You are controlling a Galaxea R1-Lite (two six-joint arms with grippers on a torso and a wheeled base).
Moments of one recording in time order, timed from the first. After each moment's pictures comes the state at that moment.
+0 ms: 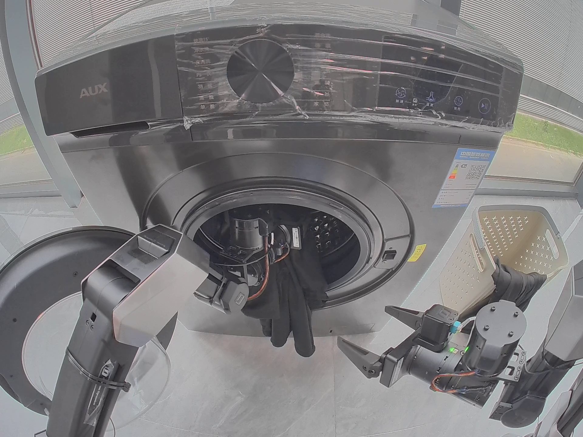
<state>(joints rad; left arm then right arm) -0.50 2.60 -1.60 -0.98 0.10 -0.09 0.82 1.92 -0.18 -1.55 -0.16 0.17</state>
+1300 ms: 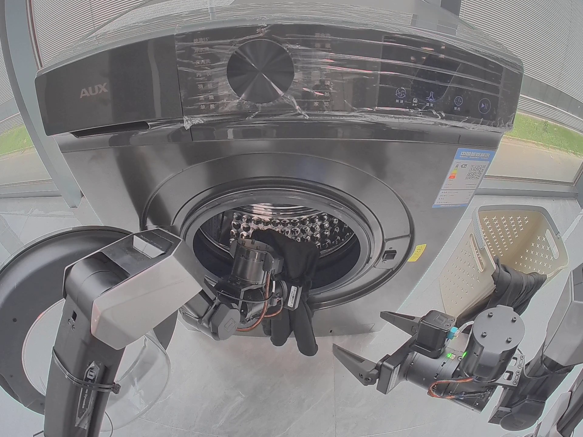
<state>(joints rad) -0.54 2.49 -1.27 -0.75 0.01 -0.03 0.85 1.92 -0.17 -1.55 -0.16 0.17</state>
